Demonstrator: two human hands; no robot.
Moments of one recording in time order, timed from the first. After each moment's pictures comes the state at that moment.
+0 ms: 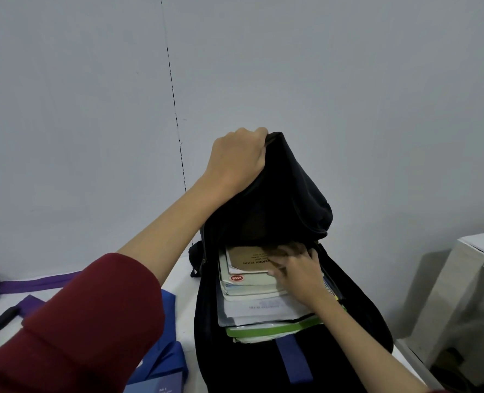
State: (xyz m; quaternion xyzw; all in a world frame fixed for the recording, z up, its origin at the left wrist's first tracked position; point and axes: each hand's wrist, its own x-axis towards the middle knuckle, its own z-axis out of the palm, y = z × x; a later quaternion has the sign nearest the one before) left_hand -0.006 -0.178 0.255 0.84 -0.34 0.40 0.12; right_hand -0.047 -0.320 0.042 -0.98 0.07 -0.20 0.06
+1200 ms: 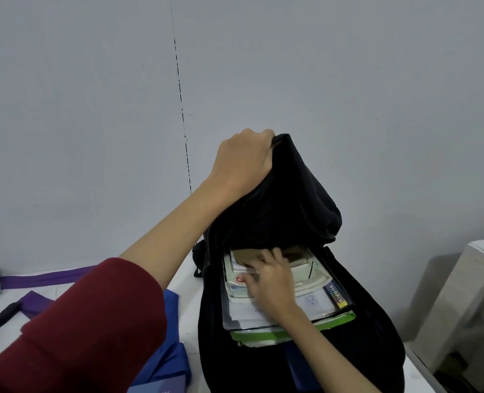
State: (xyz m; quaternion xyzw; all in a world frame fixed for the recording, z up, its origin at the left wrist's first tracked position) left_hand 0.003 -0.175 0.248 0.84 -0.36 0.37 0.16; right_hand -0.027 -0.259 0.026 -0.94 0.04 -0.33 0.09
